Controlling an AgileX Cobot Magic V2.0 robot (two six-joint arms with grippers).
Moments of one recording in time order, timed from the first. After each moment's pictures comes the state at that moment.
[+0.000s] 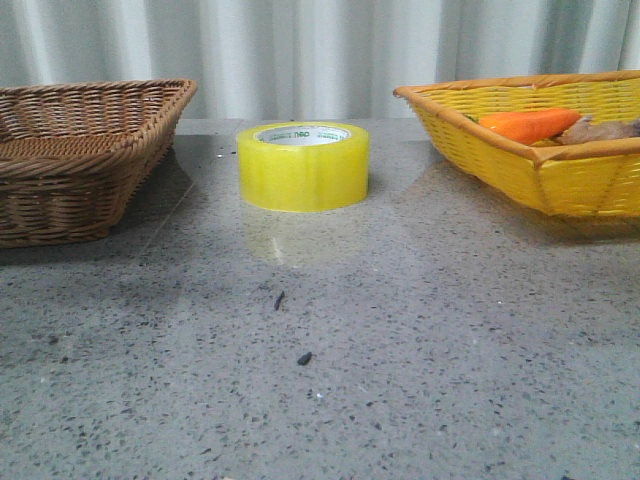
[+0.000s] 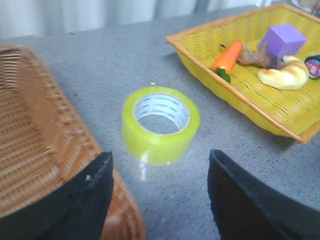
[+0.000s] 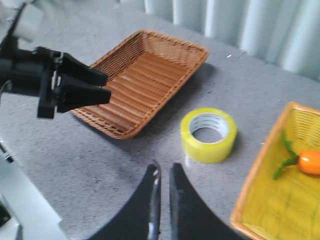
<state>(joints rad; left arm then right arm) -0.46 1.05 -0.96 -0.50 0.50 0.33 0.60 0.90 -1.49 0.12 1.07 -0.05</state>
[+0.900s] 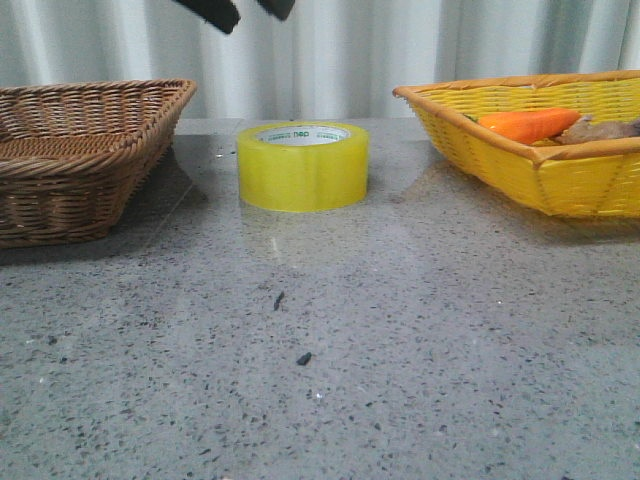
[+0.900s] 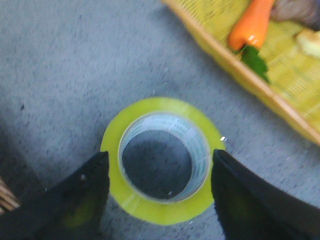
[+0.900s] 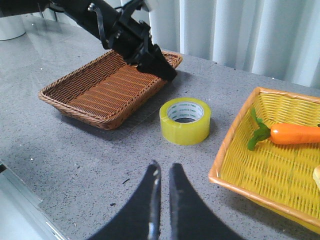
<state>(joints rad) -0.49 1.74 -1.64 -0.33 0.84 0.20 0.60 0.41 -1.00 0.05 0.90 0.00</state>
